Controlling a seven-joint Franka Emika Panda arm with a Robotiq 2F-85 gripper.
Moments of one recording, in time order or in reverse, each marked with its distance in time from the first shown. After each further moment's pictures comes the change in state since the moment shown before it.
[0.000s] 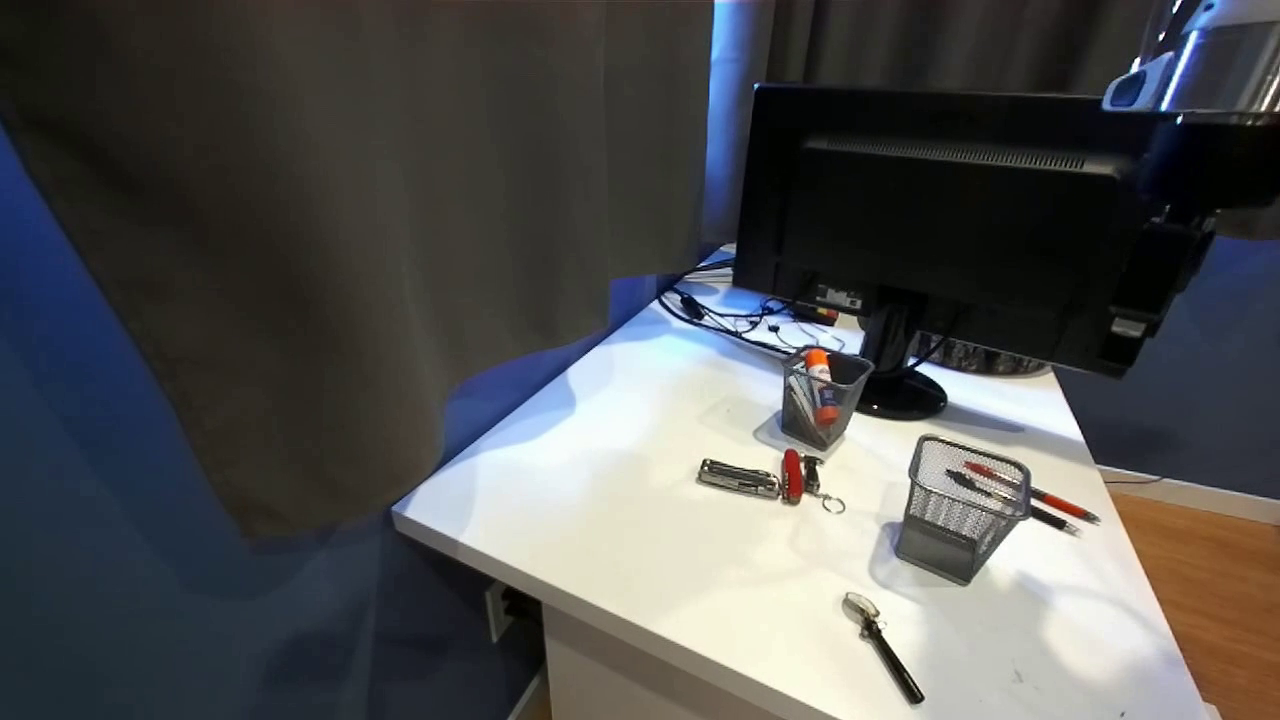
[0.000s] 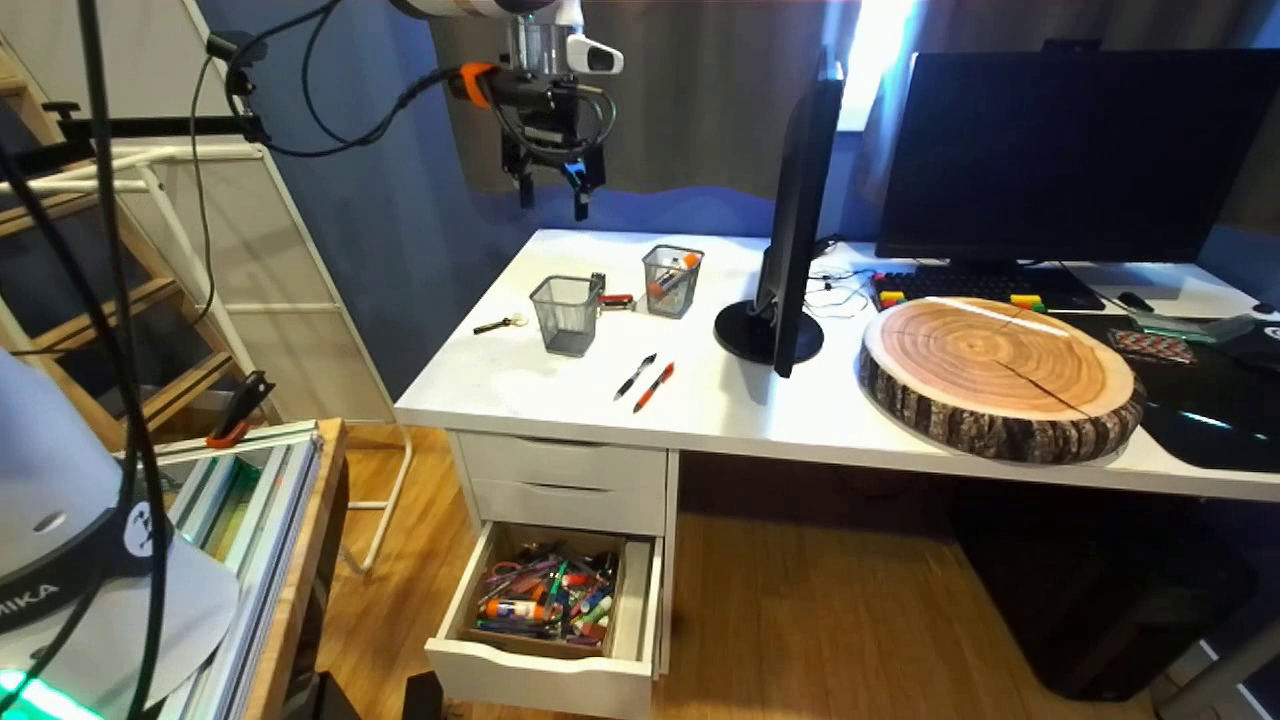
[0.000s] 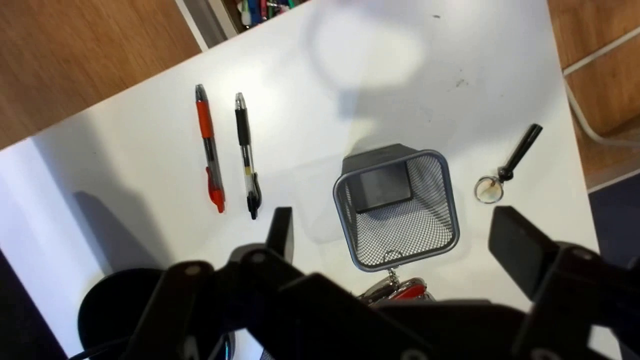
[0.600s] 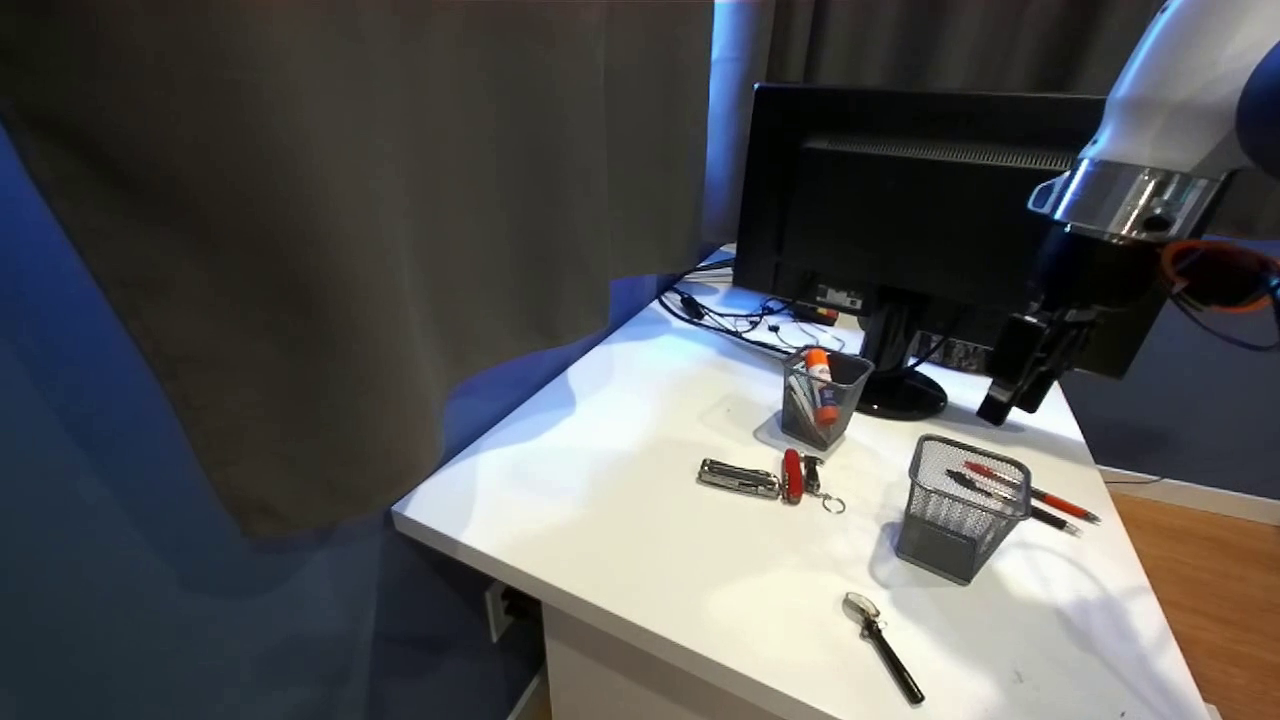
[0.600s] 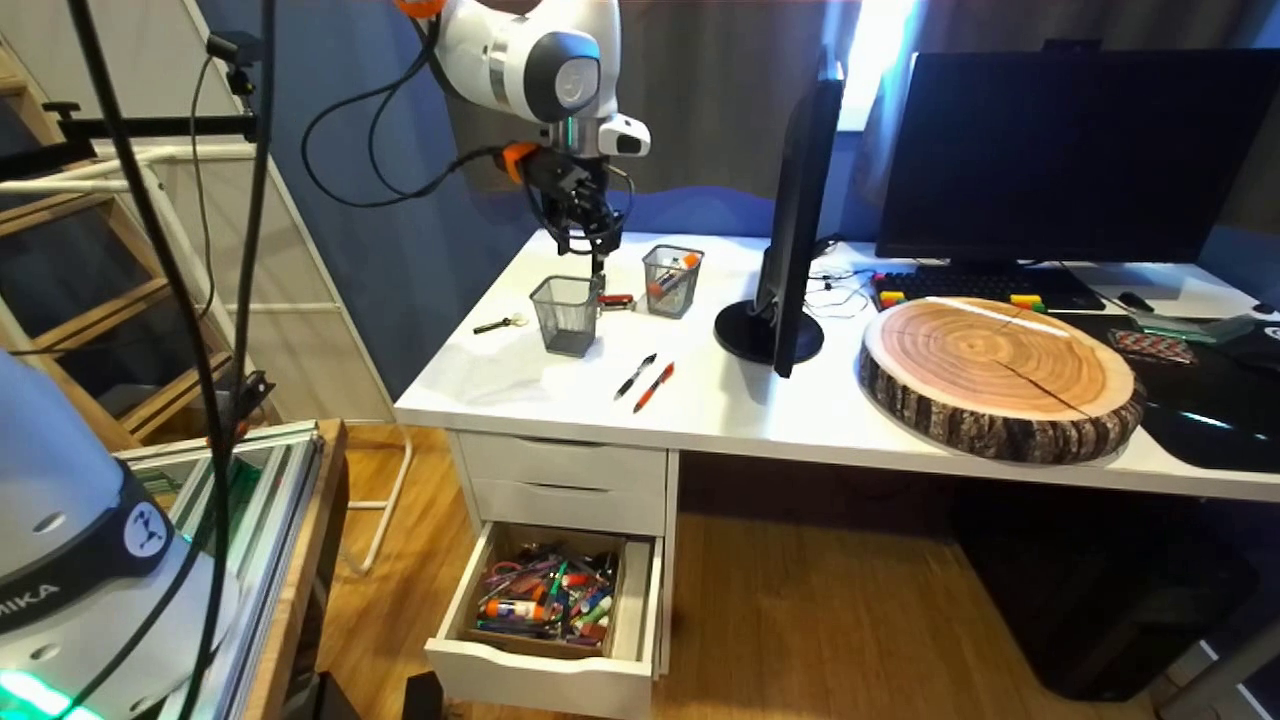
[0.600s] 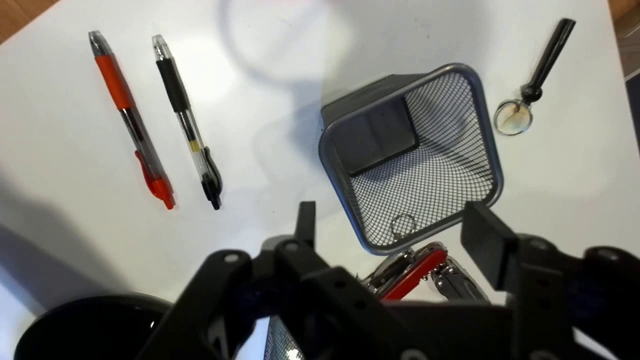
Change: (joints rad) arm -0.006 0.243 -0.021 0.059 0.057 0.274 0.056
